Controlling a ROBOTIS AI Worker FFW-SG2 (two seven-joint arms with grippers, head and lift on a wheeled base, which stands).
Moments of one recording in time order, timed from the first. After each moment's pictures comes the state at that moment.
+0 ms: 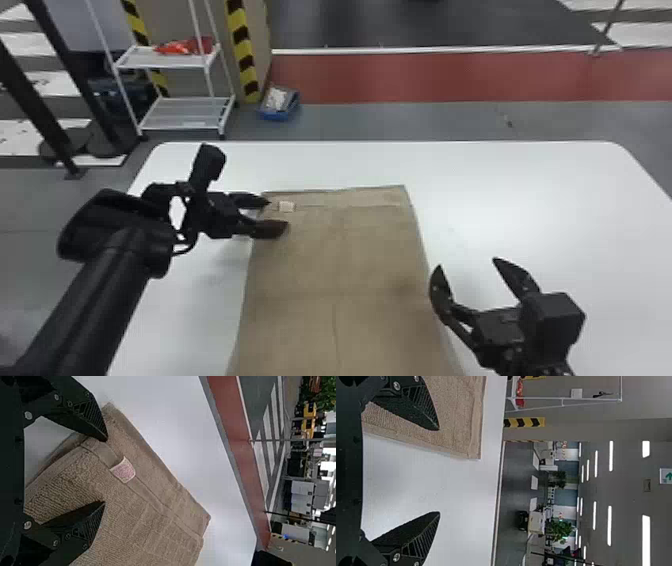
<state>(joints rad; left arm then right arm) -0.49 0.22 -0.03 -0.94 -0.26 0.27 -1.03 0.48 -0.06 0.13 -1.95 0.05 0.08 0.01</state>
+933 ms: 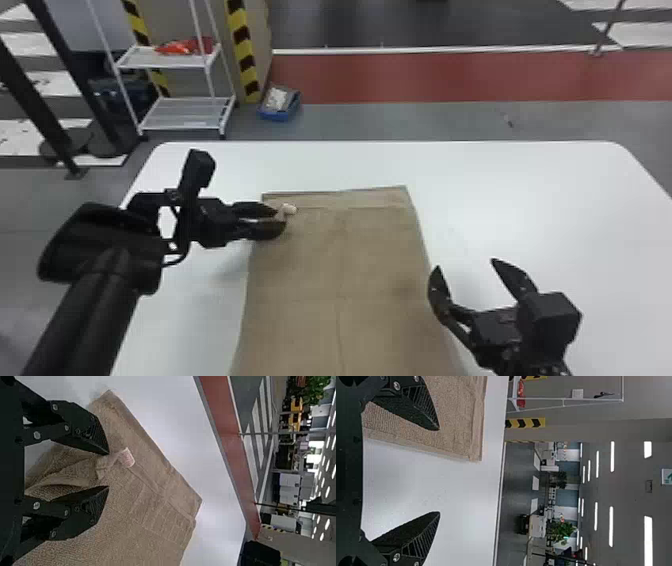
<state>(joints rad) -0.35 0.22 0.03 -1.19 -0.26 0.32 -1.09 0.47 -0.06 0.13 -1.93 0.05 0.08 0.01</state>
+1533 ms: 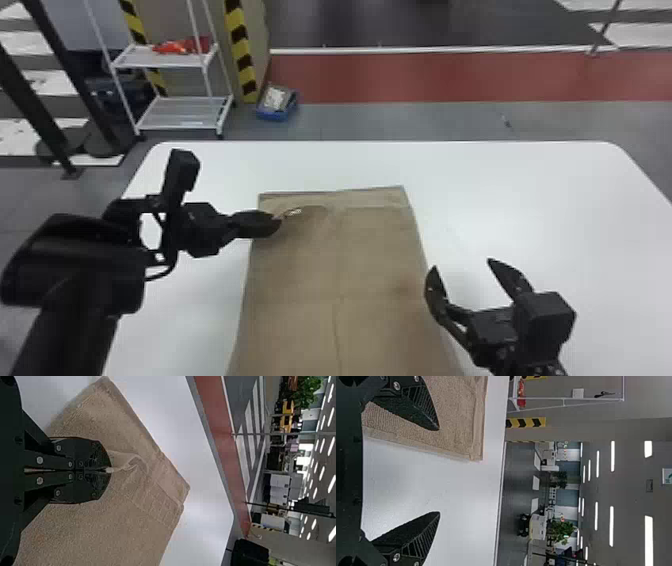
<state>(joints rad) -0.18 0.22 0.07 -1.55 -0.21 0.53 -1.12 0.47 -0.06 0.13 -1.92 0.05 0.07 0.01</state>
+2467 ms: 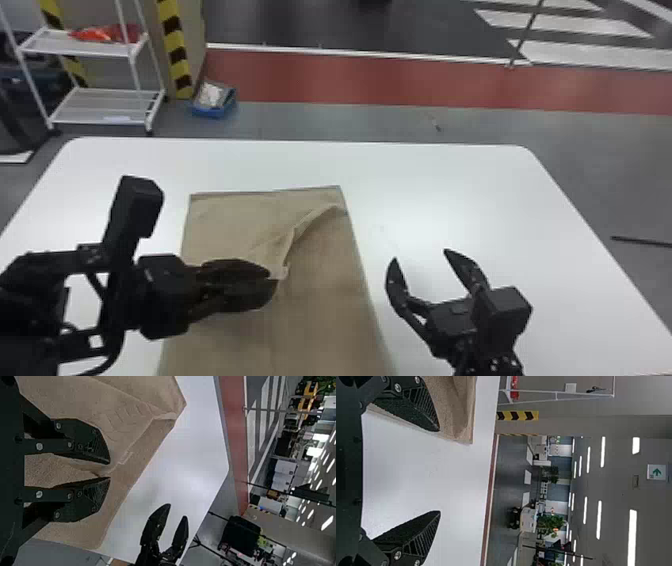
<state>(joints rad) 0.15 0.19 -0.09 -2.29 -0.16 1.09 -1.05 0.52 -0.08 0.05 -1.99 0.04 0.04 0.04</state>
